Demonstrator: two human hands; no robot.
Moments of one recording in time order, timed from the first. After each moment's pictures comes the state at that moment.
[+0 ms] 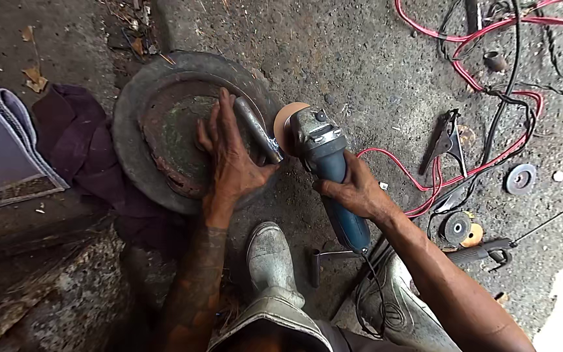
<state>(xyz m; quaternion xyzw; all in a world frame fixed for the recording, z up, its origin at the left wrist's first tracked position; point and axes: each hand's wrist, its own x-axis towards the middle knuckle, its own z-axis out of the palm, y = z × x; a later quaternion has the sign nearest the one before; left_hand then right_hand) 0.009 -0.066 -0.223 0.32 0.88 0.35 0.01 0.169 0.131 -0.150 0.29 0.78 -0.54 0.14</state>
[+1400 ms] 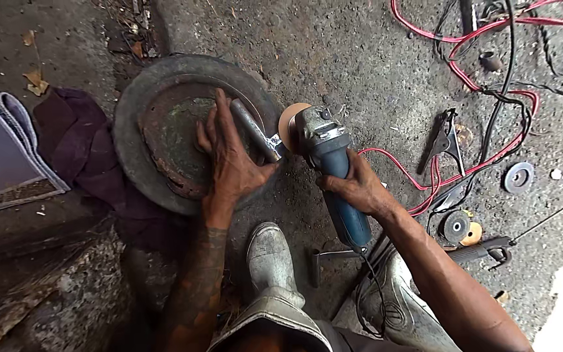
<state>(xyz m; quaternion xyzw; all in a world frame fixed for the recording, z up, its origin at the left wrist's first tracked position) 0.011 -0.066 -0.218 0.30 0.89 0.33 0.03 0.172 0.138 -0.154 0.30 0.75 -0.57 0.12</state>
